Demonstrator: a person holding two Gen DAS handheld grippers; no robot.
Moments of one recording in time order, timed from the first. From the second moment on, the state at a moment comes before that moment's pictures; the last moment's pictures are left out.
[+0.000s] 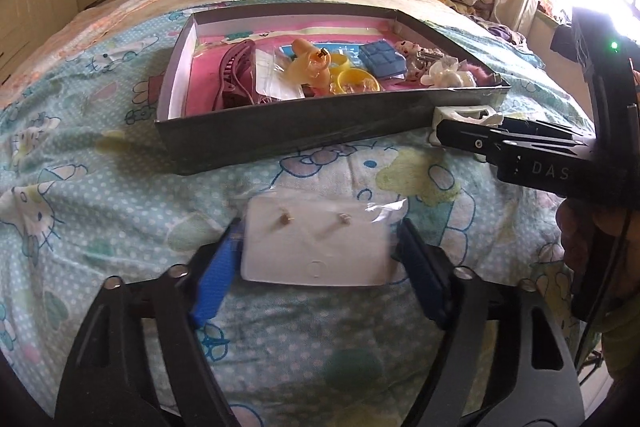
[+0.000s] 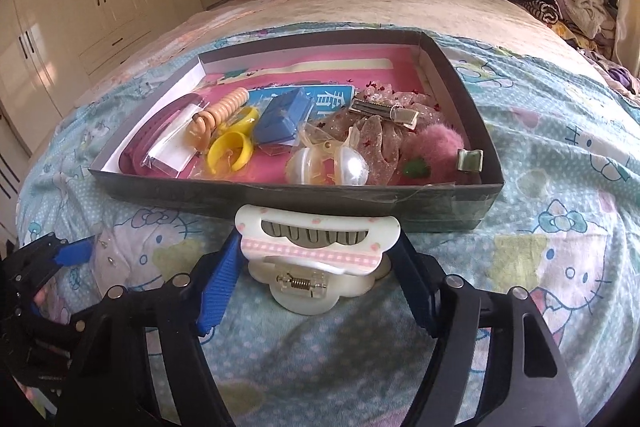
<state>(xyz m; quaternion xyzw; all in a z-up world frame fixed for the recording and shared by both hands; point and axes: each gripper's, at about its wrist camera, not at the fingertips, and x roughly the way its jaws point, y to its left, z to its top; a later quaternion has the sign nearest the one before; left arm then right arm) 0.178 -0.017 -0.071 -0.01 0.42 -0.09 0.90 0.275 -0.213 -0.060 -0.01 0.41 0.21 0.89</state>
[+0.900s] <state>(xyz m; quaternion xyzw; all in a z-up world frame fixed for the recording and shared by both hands) 0.178 0.011 -0.018 -0.05 0.37 -0.10 0.92 0.209 -0.210 -0.013 -0.04 0.36 0.25 0.90</state>
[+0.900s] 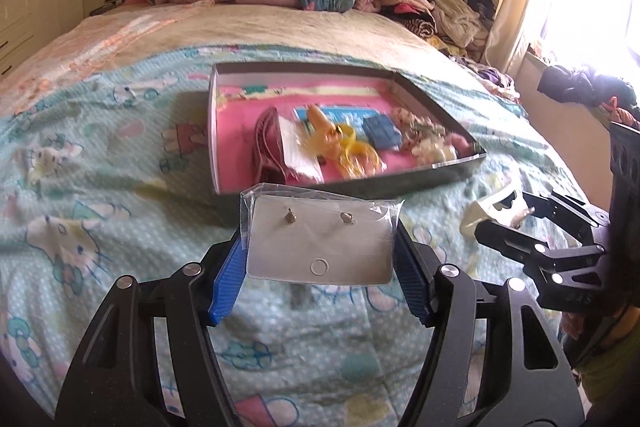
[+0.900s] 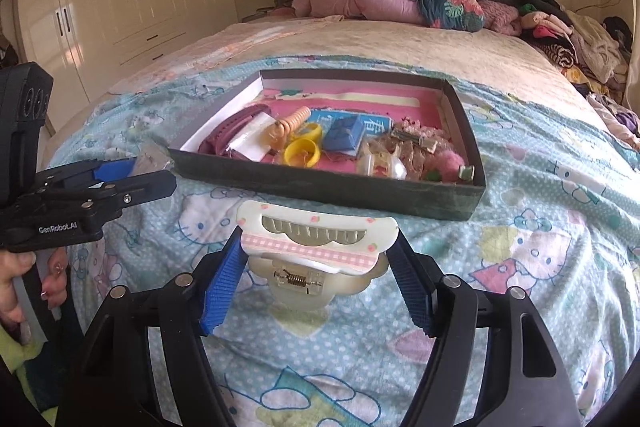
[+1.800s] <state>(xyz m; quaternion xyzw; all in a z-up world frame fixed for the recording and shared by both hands) 0.247 0.005 -0.001 -0.04 0.35 -0.10 0.93 0.280 -0.208 0.013 -0.05 0.32 0.22 0.92</state>
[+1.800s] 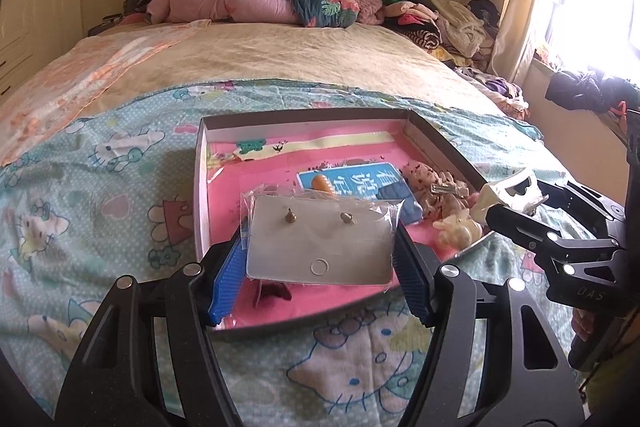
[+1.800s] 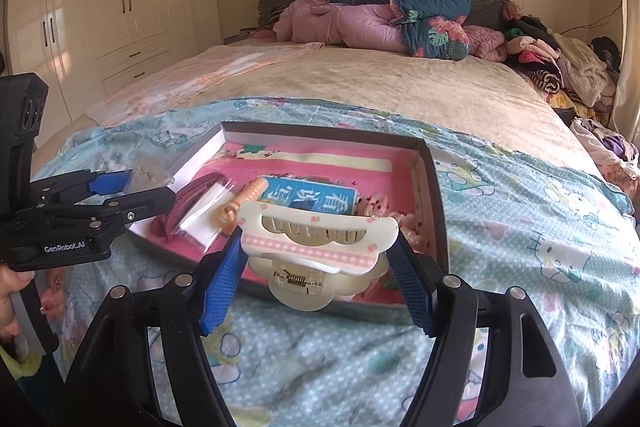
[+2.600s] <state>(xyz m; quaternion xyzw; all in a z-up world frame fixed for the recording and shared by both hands) 0.282 -0.013 -0.035 -0.02 0.38 -0.10 0.92 0.357 -0.208 -0.013 -0.06 0.35 0.18 0.92</state>
